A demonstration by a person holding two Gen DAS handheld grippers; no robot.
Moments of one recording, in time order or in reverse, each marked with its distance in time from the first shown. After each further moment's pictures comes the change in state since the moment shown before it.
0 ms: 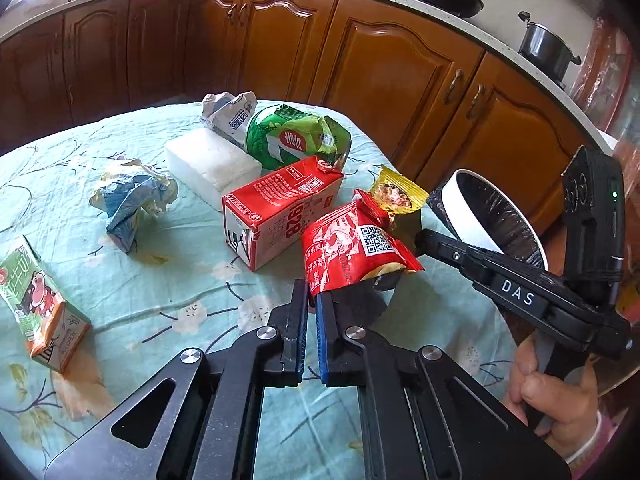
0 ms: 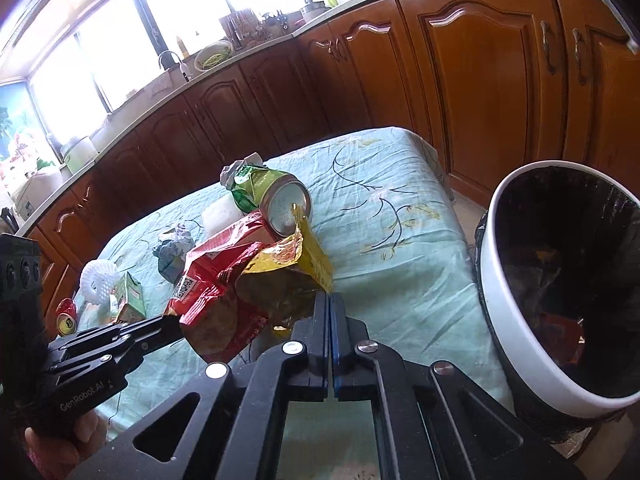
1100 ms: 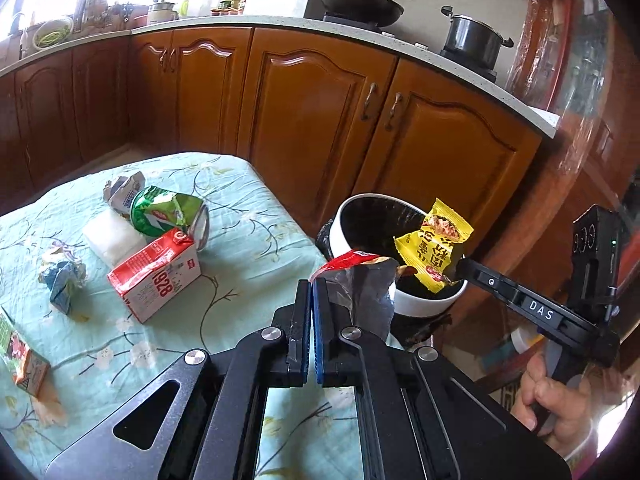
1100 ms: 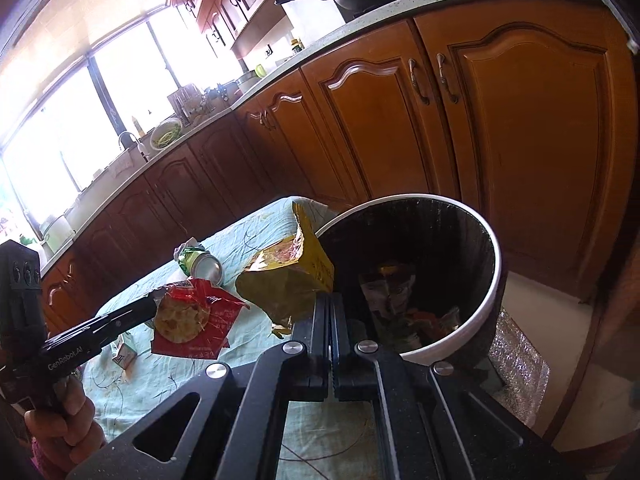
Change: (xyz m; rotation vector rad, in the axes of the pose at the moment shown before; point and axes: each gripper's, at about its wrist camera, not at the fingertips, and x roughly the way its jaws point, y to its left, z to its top) left arm -0.028 -0.108 0.025 0.159 -0.087 -0.120; right arm -0.128 -0.107 -0.019 0.184 -0.197 -0.116
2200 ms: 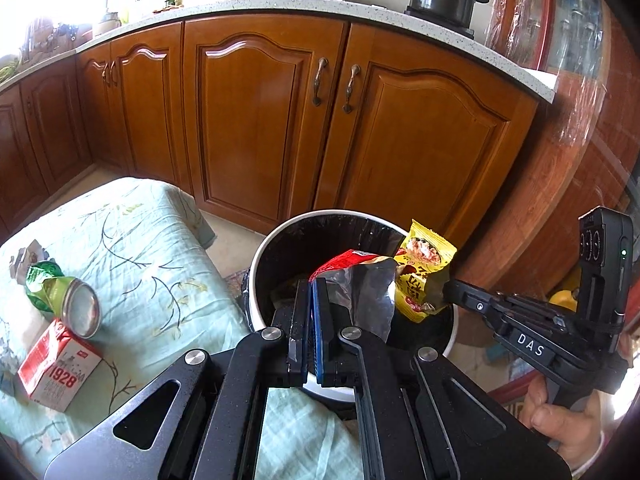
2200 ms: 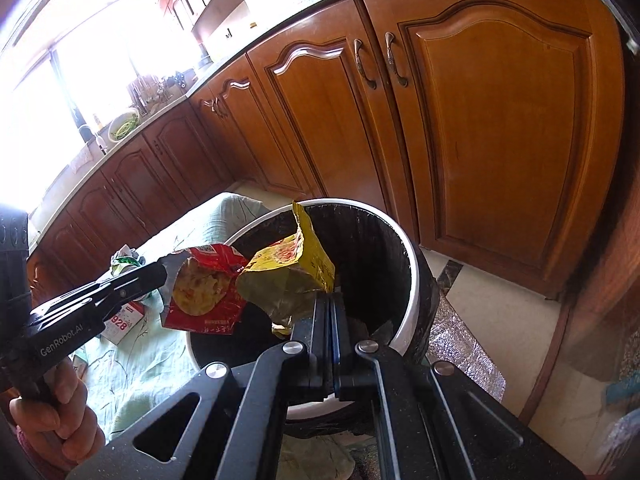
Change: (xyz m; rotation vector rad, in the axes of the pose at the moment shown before) left arm 0.098 -0.072 0.046 0.122 0.067 -0.034; right arm 0.038 -0.051 0.032 0.011 0.085 -0.133
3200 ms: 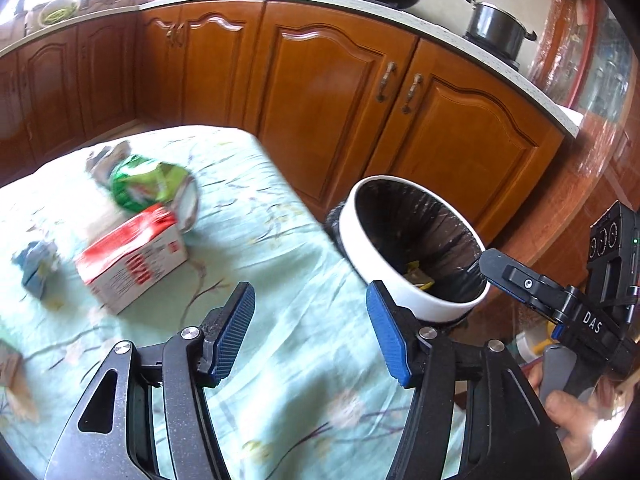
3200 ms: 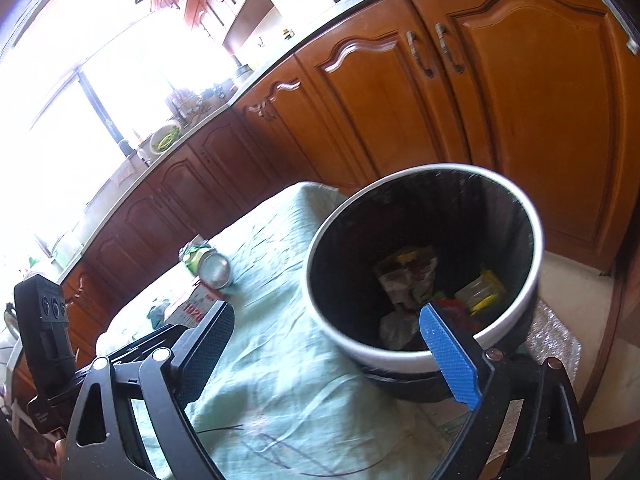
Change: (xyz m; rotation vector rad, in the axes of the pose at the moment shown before) left arm -0.066 0.075 -0.070 -0.195 0.000 0.069; right arm -0.005 0.074 -0.041 0.045 -0.008 0.206
